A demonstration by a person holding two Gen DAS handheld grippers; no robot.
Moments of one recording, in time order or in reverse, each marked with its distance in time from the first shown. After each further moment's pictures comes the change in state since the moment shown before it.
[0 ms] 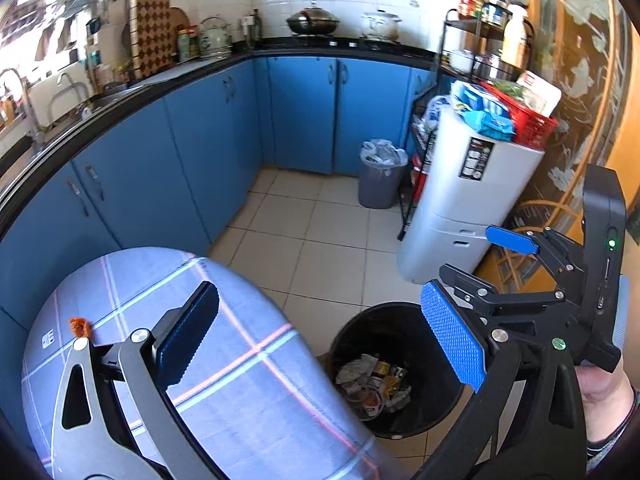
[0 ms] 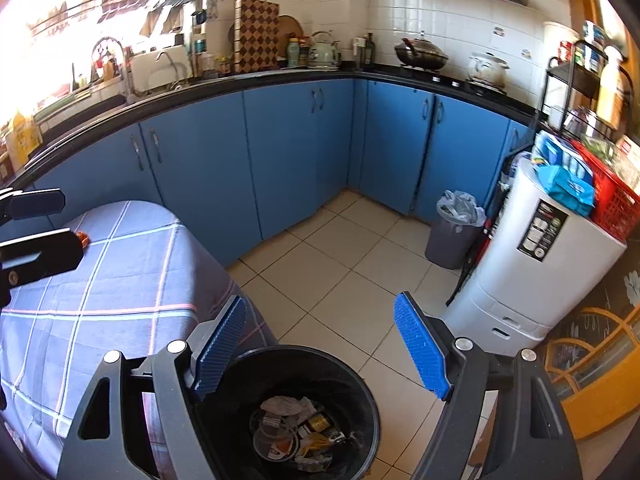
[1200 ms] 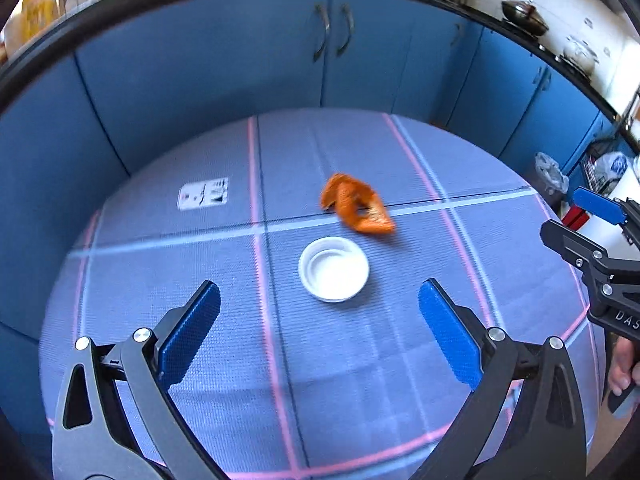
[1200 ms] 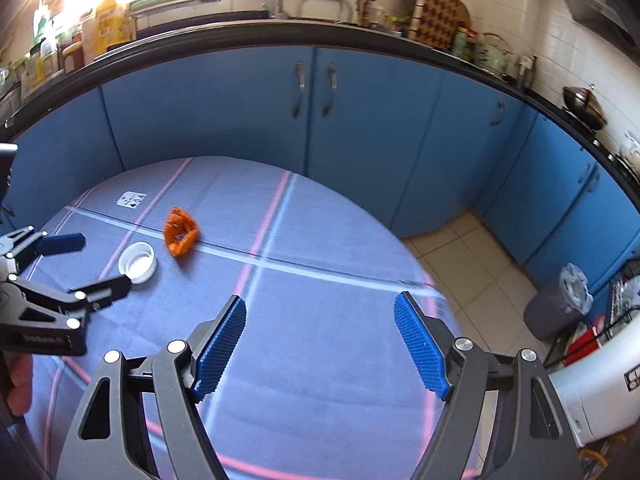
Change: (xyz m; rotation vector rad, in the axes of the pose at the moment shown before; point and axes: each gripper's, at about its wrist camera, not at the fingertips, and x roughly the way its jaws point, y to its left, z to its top) left arm 0.034 0.327 -0.145 -0.456 0.184 0.321; right arm 0.154 0.302 0.060 -0.345 0.113 0.251
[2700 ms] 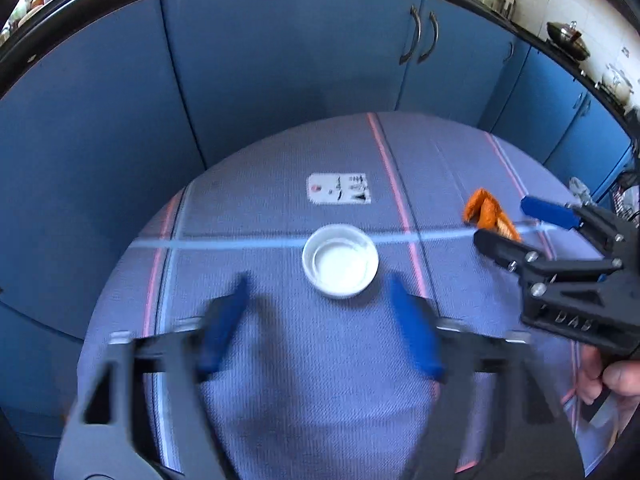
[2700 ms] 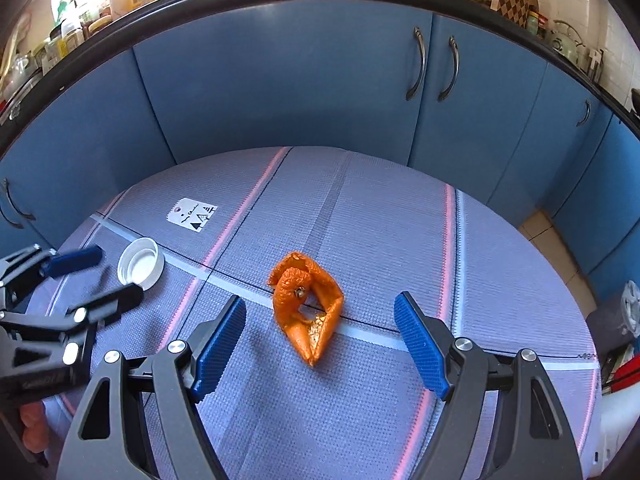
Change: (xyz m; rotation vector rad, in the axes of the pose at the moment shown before) left arm 0.002 0.085 0.003 -0.096 -0.009 0.075; right arm 0.091 0.100 0.046 -0.032 0.092 0.201
